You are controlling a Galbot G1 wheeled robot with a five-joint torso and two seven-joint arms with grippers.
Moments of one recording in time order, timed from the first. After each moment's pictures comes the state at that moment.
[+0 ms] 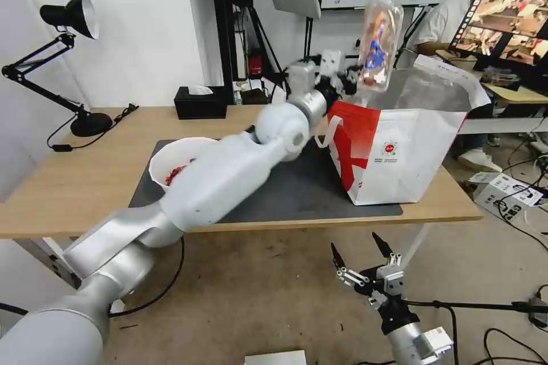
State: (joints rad) left arm 0.05 -1.39 0.46 -1.38 -0.96 0.19 -0.22; right arm -1.77 1.20 0.42 2.13 0.19 0.23 0.01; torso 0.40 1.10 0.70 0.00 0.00
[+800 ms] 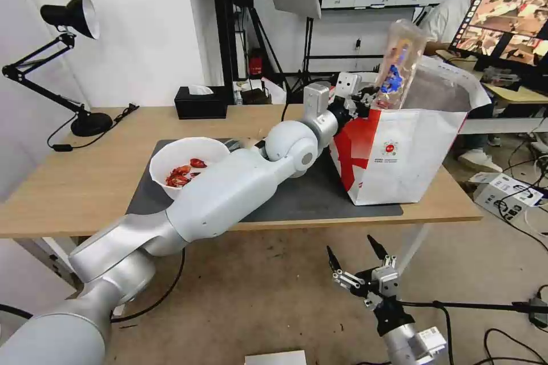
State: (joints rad) left arm 0.07 -1.37 0.49 -1.47 -1.03 0.20 -0.18; right arm -1.76 1.20 0.40 2.12 0.19 0.23 0.02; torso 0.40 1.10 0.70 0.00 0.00
